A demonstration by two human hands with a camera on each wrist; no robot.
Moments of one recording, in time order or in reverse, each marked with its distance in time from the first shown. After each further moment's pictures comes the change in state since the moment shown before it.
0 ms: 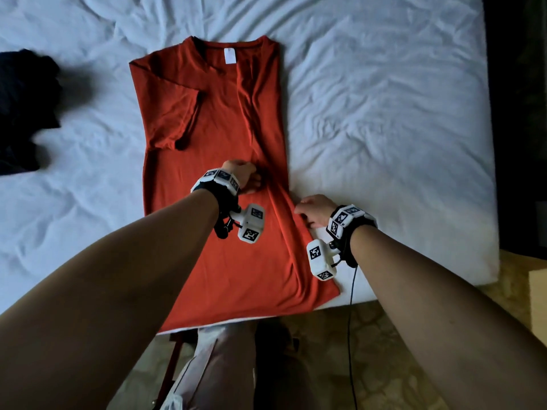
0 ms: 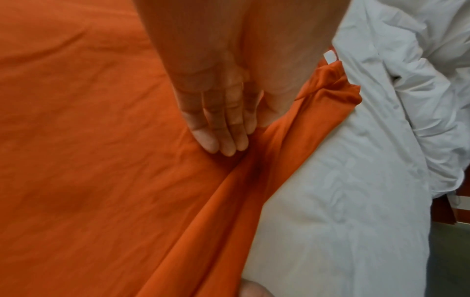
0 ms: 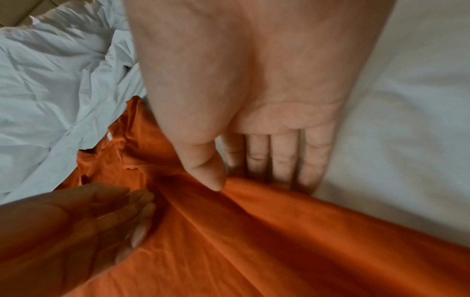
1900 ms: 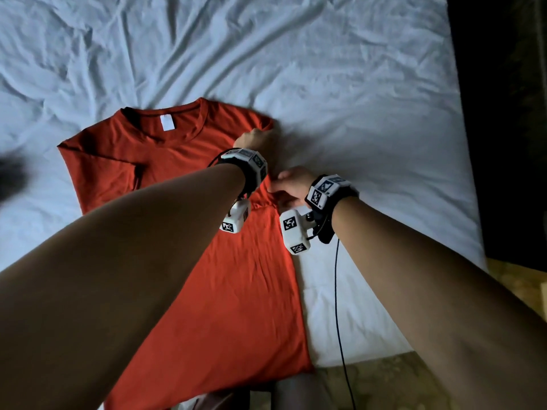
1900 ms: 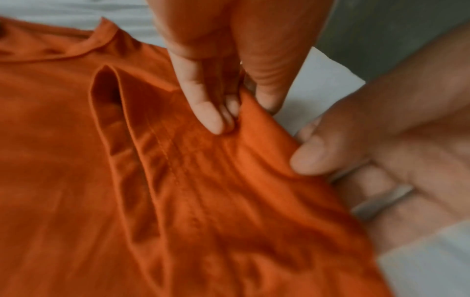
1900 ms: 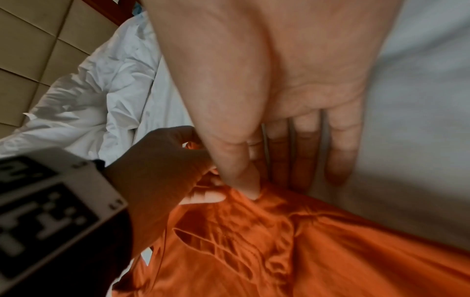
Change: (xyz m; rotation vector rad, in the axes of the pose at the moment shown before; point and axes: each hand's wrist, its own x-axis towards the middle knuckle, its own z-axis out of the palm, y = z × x) left_hand 0.099 0.188 0.135 1.283 0.120 0.625; right_hand 0.086 -0.103 -0.157 0.159 -0.065 -0.125
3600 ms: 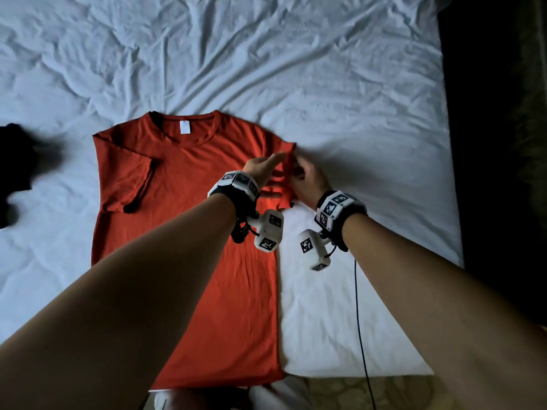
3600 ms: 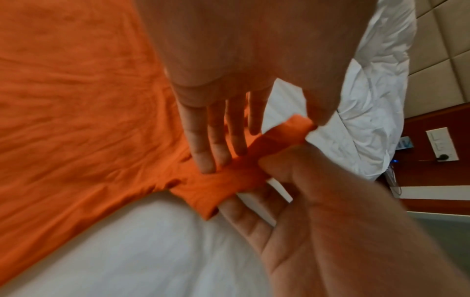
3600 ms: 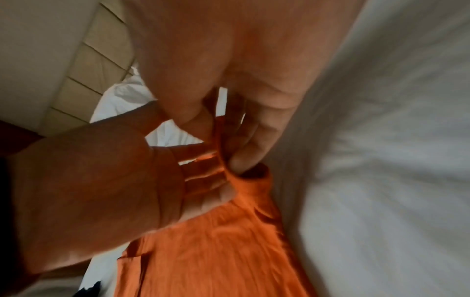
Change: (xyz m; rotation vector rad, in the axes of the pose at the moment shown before) left_hand -0.071 0.050 -0.009 -1.402 -0.059 -0.519; right_hand -0.052 0.002 -0.043 -0.017 0.188 -0.482
